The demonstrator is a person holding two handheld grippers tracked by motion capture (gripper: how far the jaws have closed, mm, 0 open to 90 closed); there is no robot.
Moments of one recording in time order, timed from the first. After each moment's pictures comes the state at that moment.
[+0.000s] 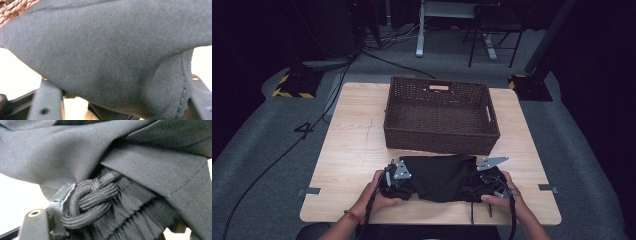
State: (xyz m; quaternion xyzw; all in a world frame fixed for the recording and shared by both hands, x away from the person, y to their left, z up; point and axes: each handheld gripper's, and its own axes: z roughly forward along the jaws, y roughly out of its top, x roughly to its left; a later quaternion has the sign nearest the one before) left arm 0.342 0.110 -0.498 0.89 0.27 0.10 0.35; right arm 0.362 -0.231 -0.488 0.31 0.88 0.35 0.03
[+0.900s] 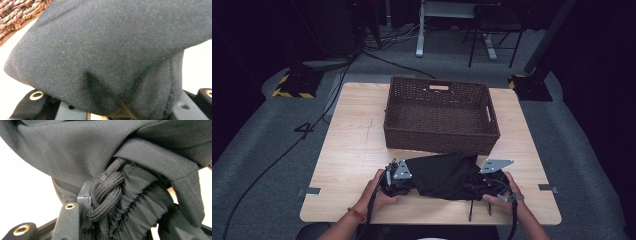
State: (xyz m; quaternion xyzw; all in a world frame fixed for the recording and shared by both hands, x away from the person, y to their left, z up) left arm 0.345 0.110 -0.499 0.89 0.24 0.10 0.37; right arm 0.354 -0.236 -0.482 0.27 0.88 0.38 0.07
